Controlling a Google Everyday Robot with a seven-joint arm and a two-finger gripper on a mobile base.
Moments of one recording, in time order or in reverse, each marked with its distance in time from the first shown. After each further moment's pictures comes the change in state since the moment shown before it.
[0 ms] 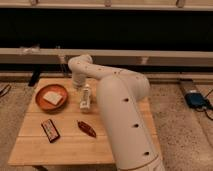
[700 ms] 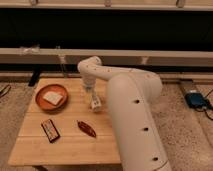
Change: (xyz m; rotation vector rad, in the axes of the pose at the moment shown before) arm 0.061 0.009 -0.012 0.060 0.074 0.168
